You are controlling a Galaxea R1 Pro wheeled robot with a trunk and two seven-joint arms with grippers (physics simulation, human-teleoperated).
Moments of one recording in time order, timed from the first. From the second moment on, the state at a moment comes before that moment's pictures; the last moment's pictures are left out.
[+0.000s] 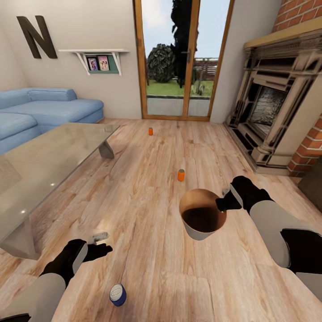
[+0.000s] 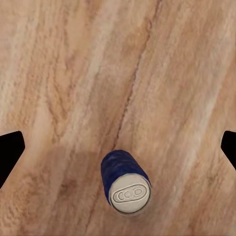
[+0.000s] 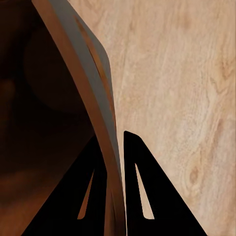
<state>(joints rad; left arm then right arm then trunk) -0.69 0.10 0.15 -0.54 0.10 0.64 -0.11 -1.21 -0.13 0.03 -0.34 0.19 1.05 0.28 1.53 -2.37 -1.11</state>
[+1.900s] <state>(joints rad) -0.69 0.05 0.08 -0.50 0.10 0.64 -0.11 -1.22 -0.13 0.02 -0.35 0.18 1.05 0.20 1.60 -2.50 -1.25</state>
